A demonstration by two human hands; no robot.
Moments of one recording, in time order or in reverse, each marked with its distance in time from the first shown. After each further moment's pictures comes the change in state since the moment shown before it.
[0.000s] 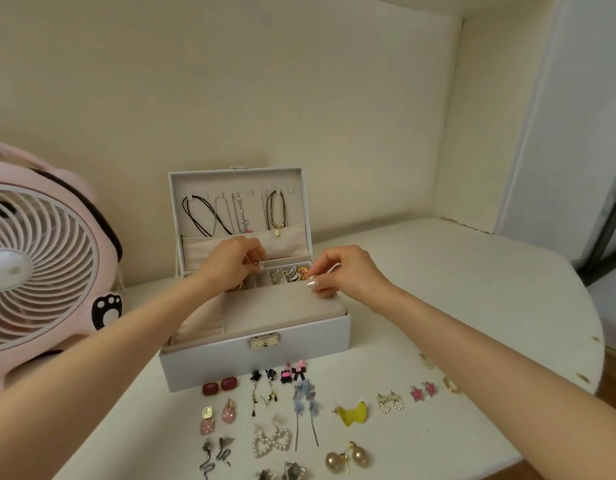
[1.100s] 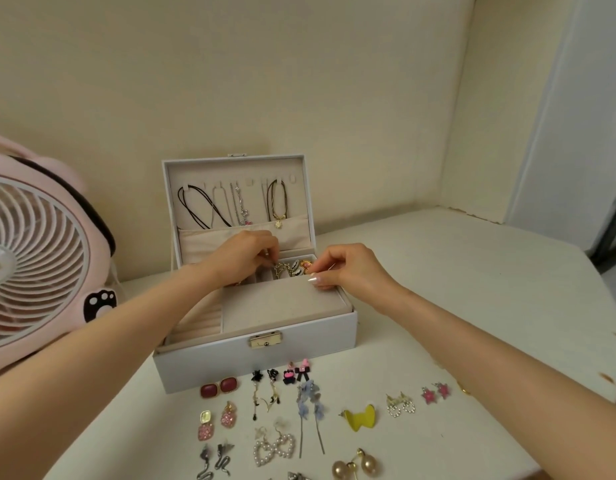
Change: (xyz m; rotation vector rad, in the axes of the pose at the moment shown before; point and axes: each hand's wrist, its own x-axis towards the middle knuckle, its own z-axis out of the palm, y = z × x) left_hand 0.023 -0.010 0.013 0.063 -0.069 0.345; right_hand 0.010 0.015 0.006 0.018 -0.009 -0.050
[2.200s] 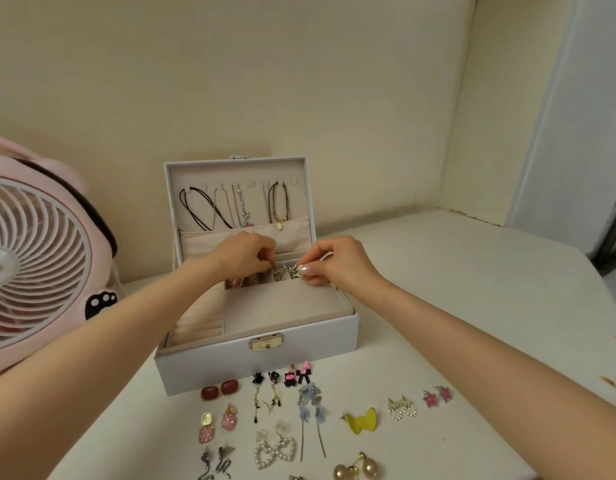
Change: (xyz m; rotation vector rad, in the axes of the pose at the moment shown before) left_hand 0.006 0.000 -0.004 0.088 -0.131 -0.186; right_hand 0.017 -0.007 0.012 0.032 0.048 0.015
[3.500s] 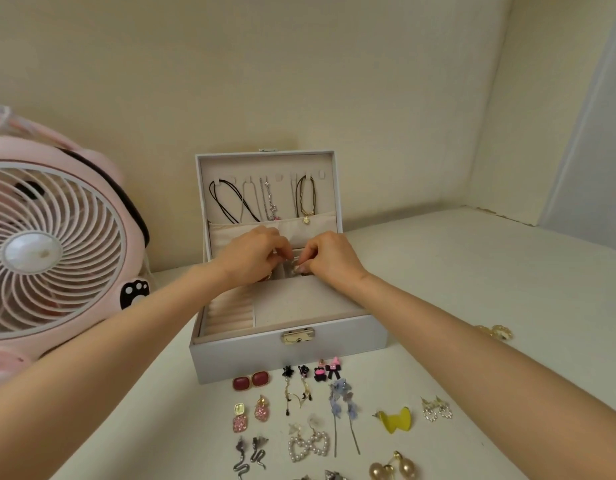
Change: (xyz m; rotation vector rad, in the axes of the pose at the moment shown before) left_hand -0.037 -0.003 -0.009 0.005 0.097 0.012; right_hand 0.039 0.004 0.051 -0.495 -0.004 -0.125
